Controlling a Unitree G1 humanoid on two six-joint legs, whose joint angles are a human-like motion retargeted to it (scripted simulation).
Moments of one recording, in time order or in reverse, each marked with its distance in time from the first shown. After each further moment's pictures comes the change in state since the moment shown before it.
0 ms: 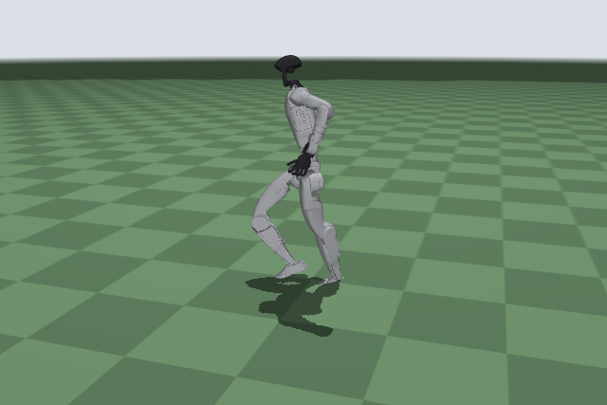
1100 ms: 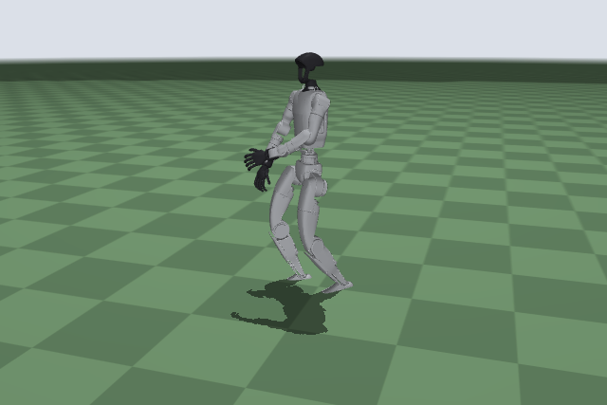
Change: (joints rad) left arm -1.180 -0.391 -0.503 0.671 0.776 -0.147 0.257; right arm -0.860 0.253 0.695 0.955 -0.713 -0.058 0.205; waist 0.229 0.048 -0.304; left_leg -0.452 0.443 -0.206 0.731 -0.249 -0.007; right_leg 0.329 0.237 -0.238 -0.601 -0.218 -0.190
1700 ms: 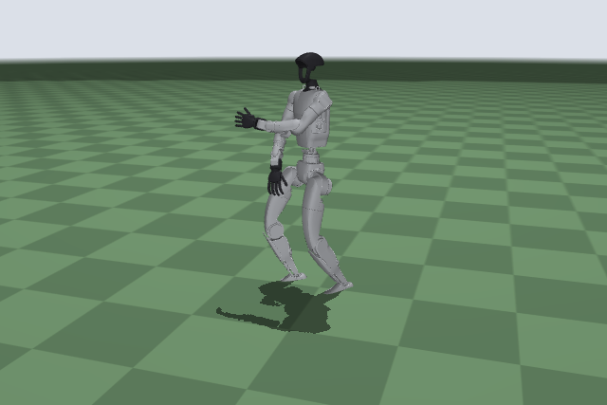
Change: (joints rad) left arm -0.419 -0.271 0.009 -0.123 -0.235 0.009 0.020; right arm -0.061 0.176 0.214 -0.105 -0.038 0.005 0.042; waist -0.048 -0.033 0.042; left_leg 0.001 -0.043 -0.035 -0.021 0.050 -0.013; right_leg -0.062 -0.099 0.014 0.105 0.056 0.067
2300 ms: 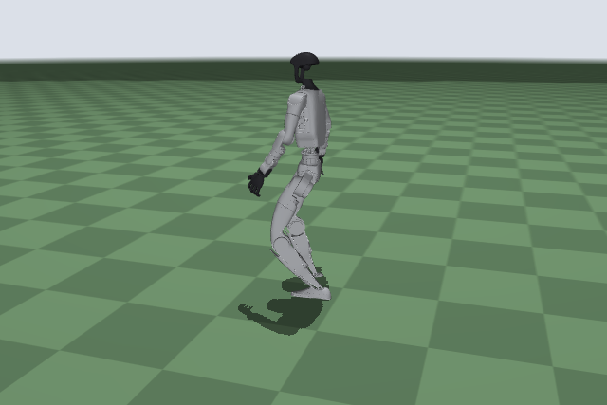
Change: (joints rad) left arm 0.619 0.342 0.298 0.554 -0.025 0.071 -0.169; right arm 0.411 -0.564 -0.698 0.096 0.613 0.053 0.016; waist -0.140 0.138 0.113; left_leg -0.264 0.282 0.000 0.384 -0.116 0.029; right_leg 0.171 0.389 0.414 -0.227 -0.027 -0.018
